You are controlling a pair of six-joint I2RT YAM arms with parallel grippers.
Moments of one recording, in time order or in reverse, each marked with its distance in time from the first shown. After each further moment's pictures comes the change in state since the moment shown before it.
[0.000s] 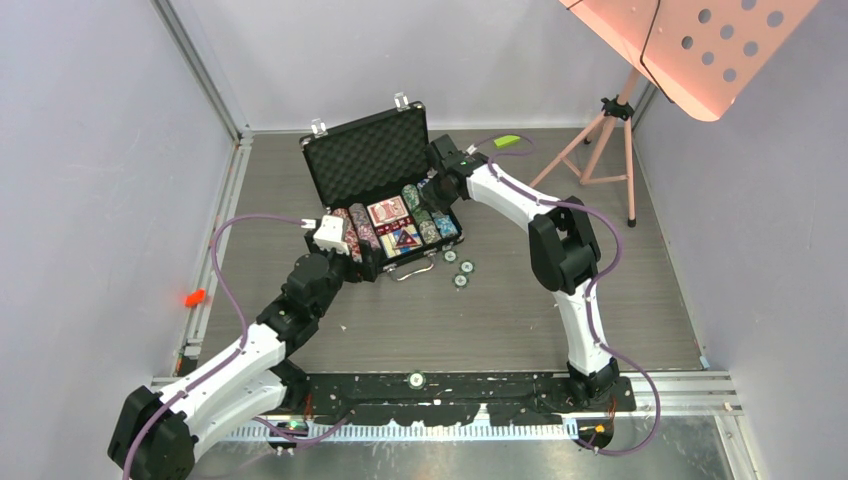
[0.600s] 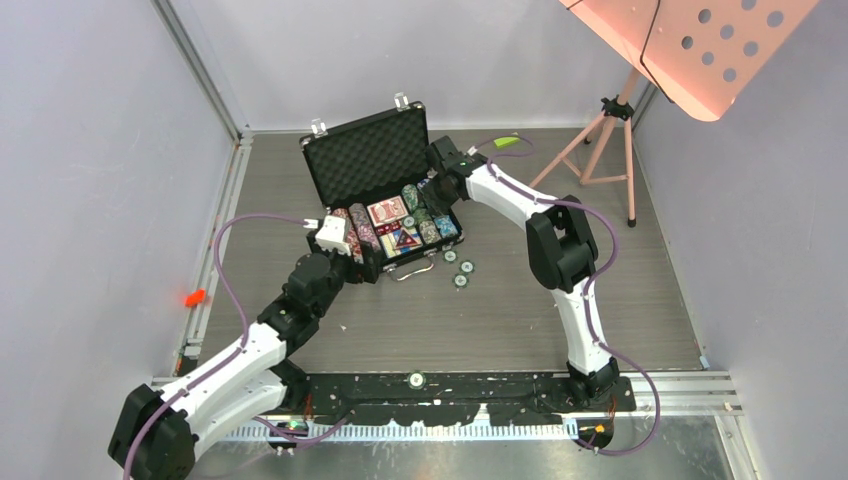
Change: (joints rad) left arm 0.000 0.009 0.000 -0.006 0.019 0.000; right arm -0.006 0.023 0.005 0.008 0.006 0.009
